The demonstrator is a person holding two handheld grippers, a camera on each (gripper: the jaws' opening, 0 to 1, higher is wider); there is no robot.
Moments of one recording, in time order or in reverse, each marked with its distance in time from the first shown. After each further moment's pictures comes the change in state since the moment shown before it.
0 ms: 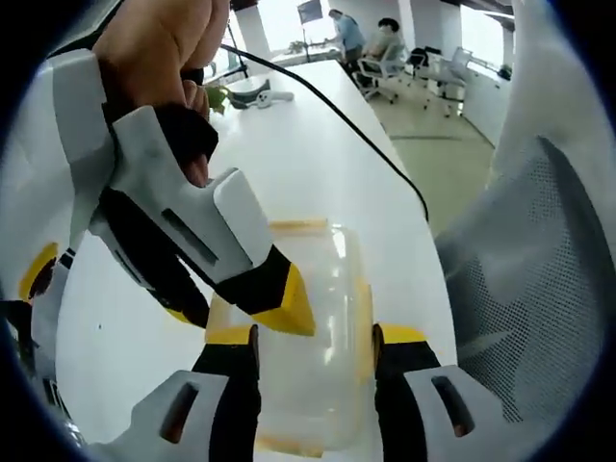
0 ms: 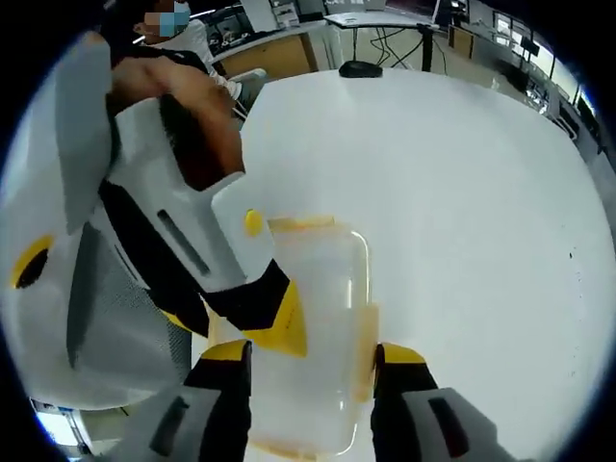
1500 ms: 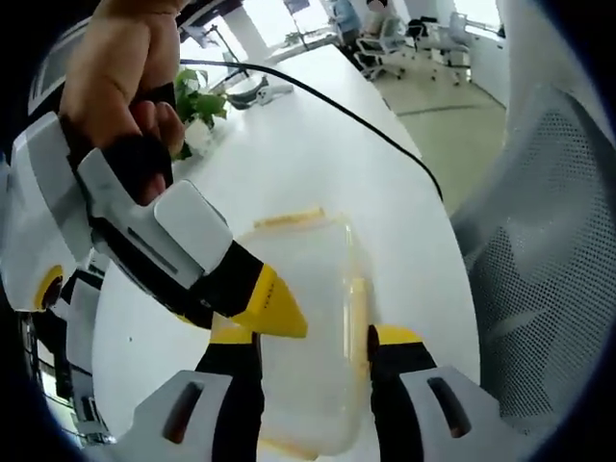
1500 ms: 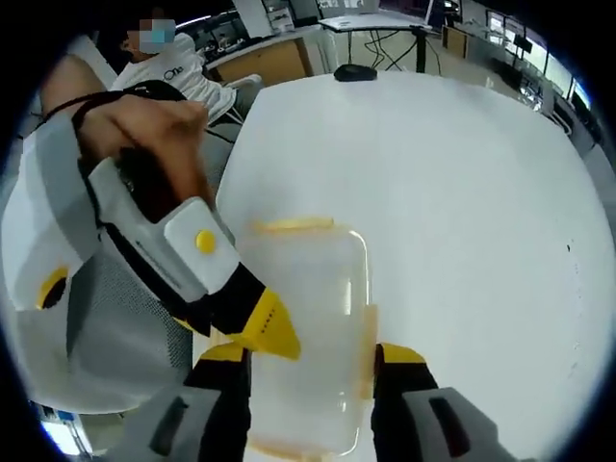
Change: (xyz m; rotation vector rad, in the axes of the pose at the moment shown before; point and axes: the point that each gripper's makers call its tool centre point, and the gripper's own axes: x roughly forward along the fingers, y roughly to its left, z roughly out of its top) left arm 0.004 -0.004 -0.003 0.101 0.023 0.158; right arm -0.003 0.002 -0.002 0.027 -0.040 -0.037
